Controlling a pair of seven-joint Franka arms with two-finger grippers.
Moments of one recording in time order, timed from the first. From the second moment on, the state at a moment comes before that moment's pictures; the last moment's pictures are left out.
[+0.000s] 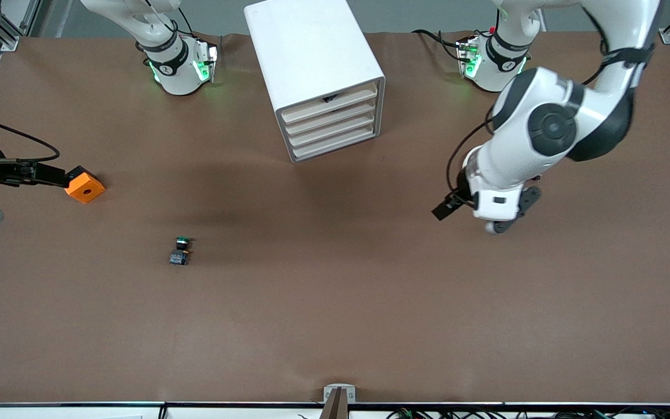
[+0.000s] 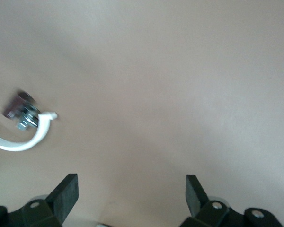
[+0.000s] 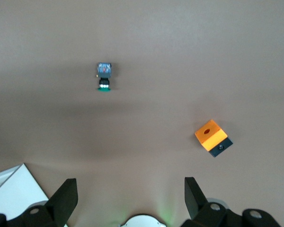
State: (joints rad) left arm 0.06 0.26 -0.50 -1.69 0.02 1.90 -1.16; right arm 0.03 0.29 -0.06 -1.25 0.01 1.30 0.01
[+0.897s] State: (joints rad) left arm 0.28 0.06 -0.50 -1.61 0.08 1.66 -0.71; right arm -0.01 0.26 -0.06 -1.24 0.00 1.30 0.01
